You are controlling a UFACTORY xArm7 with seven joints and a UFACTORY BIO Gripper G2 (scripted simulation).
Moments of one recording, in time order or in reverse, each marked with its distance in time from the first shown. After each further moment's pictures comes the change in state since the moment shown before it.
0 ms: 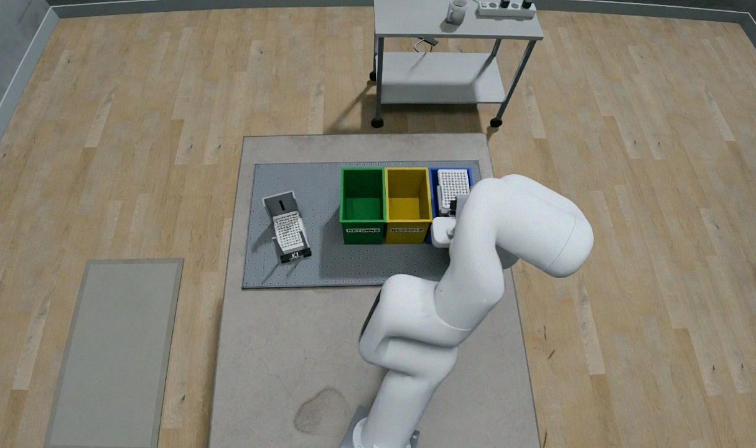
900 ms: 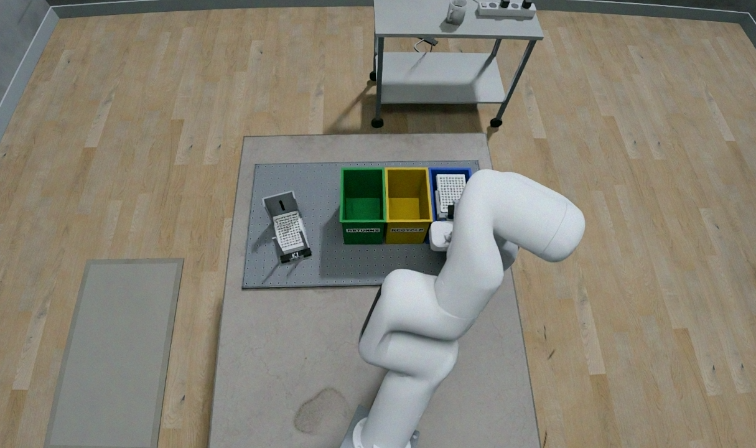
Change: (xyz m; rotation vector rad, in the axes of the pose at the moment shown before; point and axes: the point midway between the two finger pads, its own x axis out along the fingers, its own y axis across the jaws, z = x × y) arm 0.000 0.001 -0.027 -0.001 0.001 0.000
